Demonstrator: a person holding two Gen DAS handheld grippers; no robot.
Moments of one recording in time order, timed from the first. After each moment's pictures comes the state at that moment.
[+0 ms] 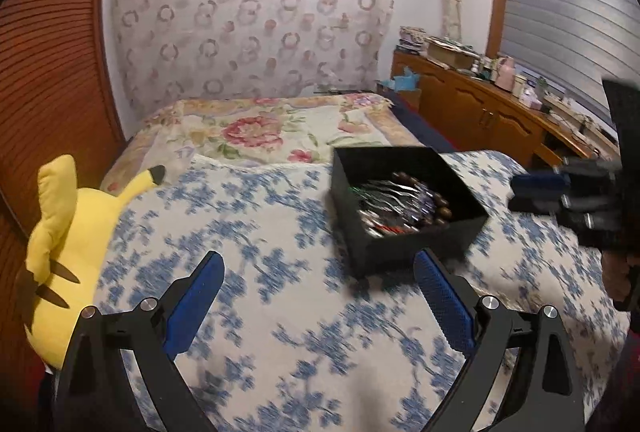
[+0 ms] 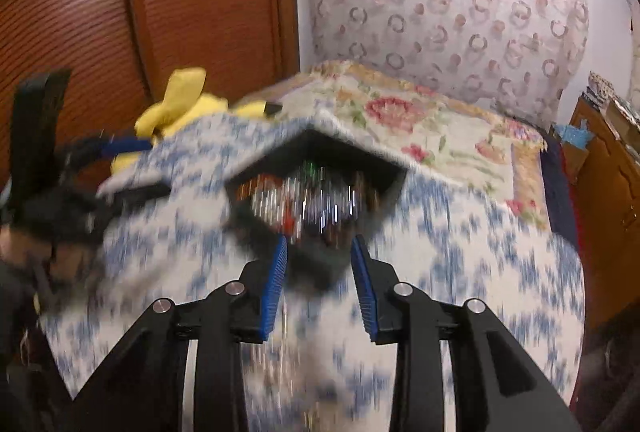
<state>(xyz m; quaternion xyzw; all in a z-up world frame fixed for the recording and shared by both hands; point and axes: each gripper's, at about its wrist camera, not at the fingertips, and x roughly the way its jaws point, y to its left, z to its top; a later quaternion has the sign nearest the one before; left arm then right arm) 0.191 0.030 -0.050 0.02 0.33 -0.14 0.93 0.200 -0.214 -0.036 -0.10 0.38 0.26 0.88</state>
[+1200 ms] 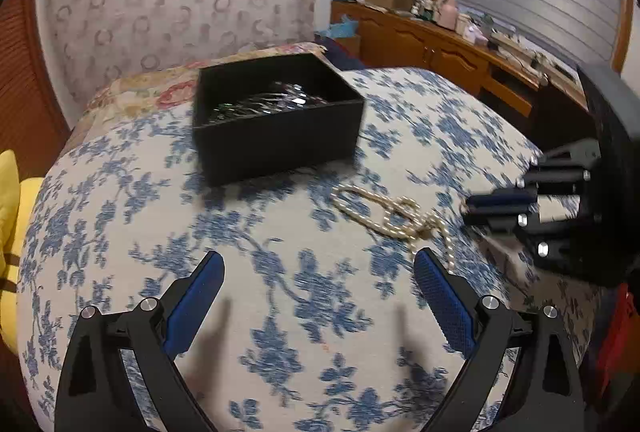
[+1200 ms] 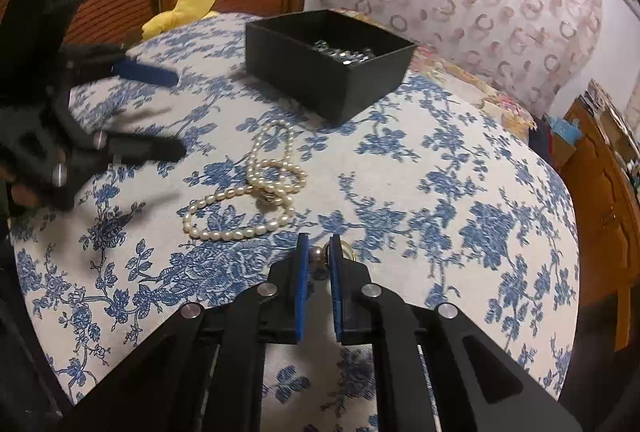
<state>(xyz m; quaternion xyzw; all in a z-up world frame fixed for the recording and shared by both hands) 0.145 -0.052 -0.095 0.07 0.40 -0.23 0.88 0.128 -0.239 -0.098 -0.18 0.42 0.23 0.86</state>
